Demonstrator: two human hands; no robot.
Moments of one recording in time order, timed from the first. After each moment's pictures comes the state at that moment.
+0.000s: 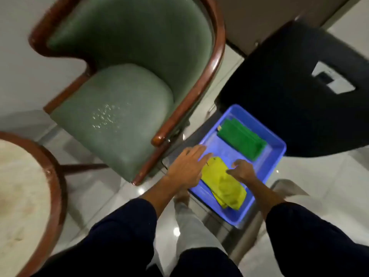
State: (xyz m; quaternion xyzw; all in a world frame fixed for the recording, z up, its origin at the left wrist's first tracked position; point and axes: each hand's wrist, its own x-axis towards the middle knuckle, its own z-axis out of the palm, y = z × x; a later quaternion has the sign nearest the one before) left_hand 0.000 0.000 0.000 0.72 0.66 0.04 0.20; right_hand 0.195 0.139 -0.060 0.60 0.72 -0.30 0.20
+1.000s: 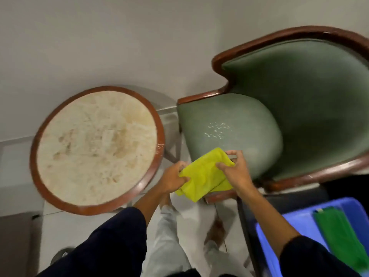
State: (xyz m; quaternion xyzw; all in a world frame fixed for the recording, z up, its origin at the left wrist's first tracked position) left_hand -0.191 -0.254 -0.003 0.09 0.83 0.41 0.36; right_hand -0.133 -0.050 0.029 0.37 0.74 -0.56 0.07
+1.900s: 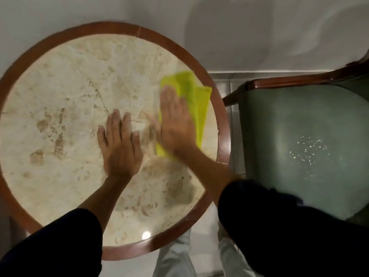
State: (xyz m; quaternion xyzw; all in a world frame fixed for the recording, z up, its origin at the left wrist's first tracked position) left_hand -0.392 -0.510 -0.194 0.00 1.00 0.07 0.01; right_hand -0.439 -0.353 -0.177 -0.03 0.99 -0.16 0.05
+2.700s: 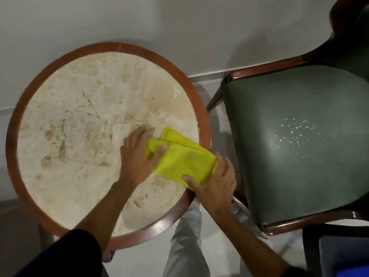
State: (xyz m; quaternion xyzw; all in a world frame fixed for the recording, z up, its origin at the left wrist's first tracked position) left_hand -0.366 -0.440 -0.135 0.04 0.96 0.23 0.16; right_hand -0.247 -0.253 -0.150 0.31 0.90 -0.28 0.13
